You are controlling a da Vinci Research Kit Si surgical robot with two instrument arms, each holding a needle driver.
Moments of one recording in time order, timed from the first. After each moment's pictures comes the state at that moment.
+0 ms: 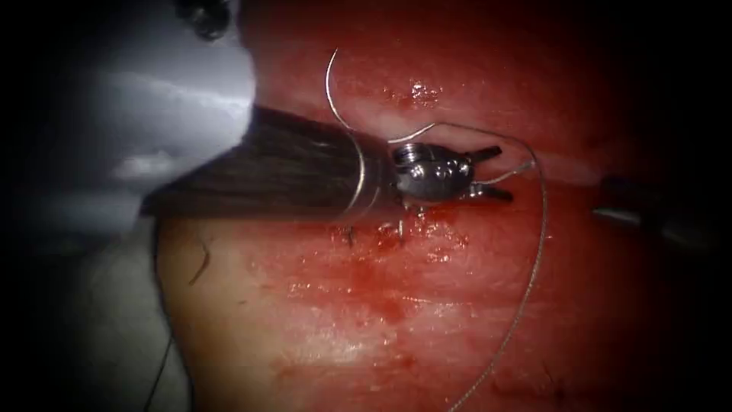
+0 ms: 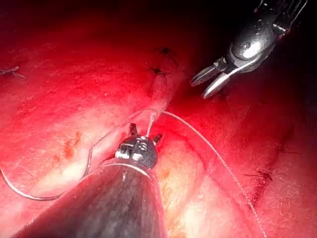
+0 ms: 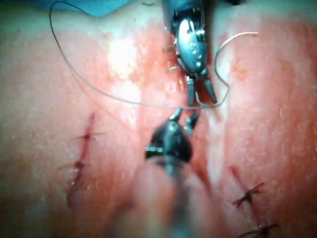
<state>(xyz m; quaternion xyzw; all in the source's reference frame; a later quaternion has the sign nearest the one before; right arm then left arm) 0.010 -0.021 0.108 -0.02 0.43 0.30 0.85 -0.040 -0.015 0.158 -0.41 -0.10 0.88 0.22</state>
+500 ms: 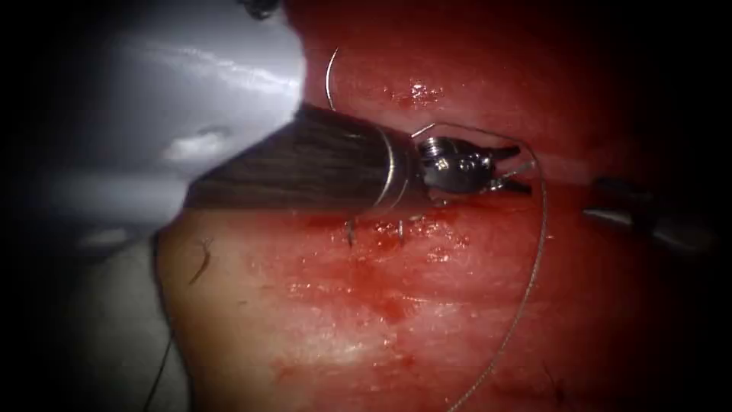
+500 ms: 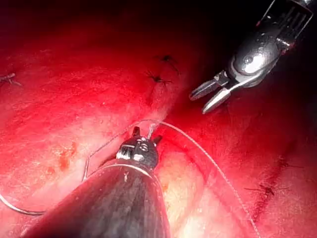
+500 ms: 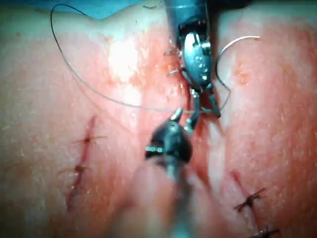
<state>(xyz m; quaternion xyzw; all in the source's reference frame) 0.011 -0.021 0.108 -0.02 0.43 0.29 0.85 -0.042 -0.014 0.158 -0.40 -0.12 0.88 0.24</state>
